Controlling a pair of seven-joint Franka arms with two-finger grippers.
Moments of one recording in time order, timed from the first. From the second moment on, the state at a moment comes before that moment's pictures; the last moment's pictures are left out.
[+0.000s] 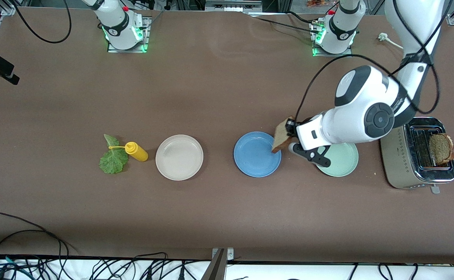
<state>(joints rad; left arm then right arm) 0.05 0.53 -0.50 -1.43 -0.15 1.79 -0.02 0.05 -0.05 -0.12 -1.54 0.00 1.53 0.00</state>
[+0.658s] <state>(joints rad) 0.06 0.78 -0.48 -1.43 -0.59 1.96 0.09 0.05 -0.05 -0.12 -1.54 0.00 1.53 0.00</state>
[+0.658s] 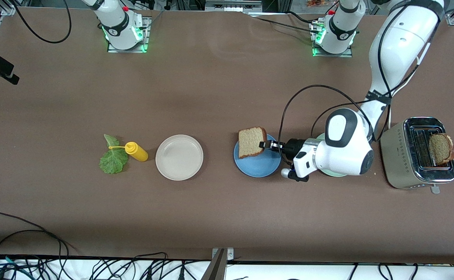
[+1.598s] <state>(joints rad) 0.09 0.90 -0.46 -1.40 -0.59 1.96 0.23 0.05 -0.05 -0.12 -1.54 0.00 1.53 0.00</state>
